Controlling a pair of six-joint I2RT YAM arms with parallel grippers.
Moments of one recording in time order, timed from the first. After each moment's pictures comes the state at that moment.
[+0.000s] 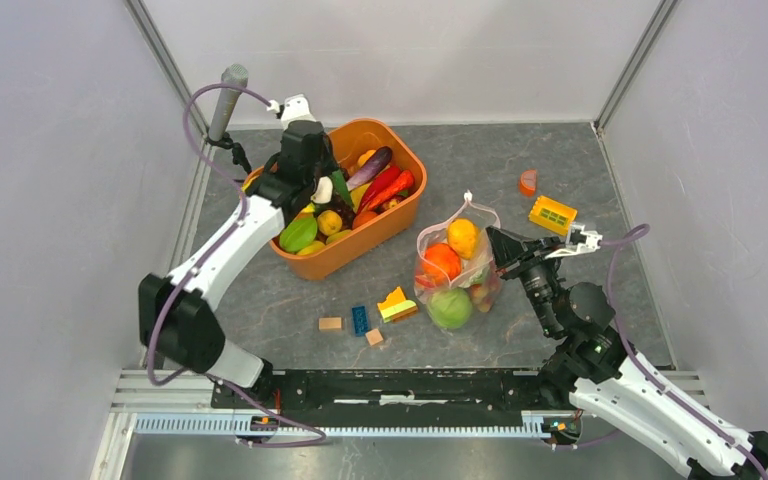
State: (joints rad) left arm -0.42 1.54 1.35 -0.27 -0.40 -0.46; right arm 0.81 0.42 0.43 0.19 0.47 0.52
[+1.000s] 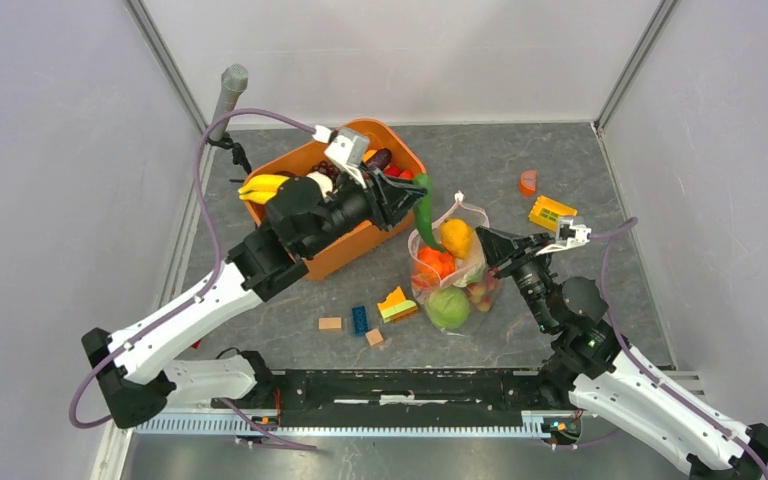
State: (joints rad) left arm -0.87 1.12 1.20 -0.02 -0.02 -0.41; right arm 0.81 0.49 0.44 0.23 0.39 0.53
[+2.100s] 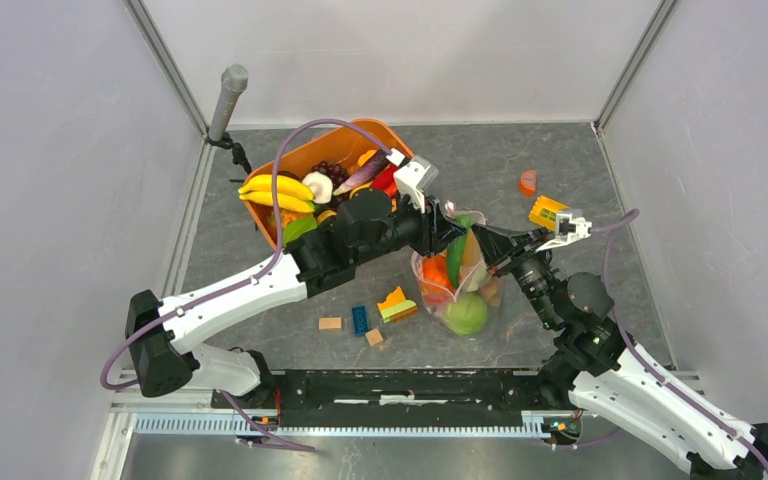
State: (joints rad) left arm -1.03 1.34 1.22 -0.03 0.00 -0.38; right arm 0.81 0.50 0.50 0.21 0.31 0.51
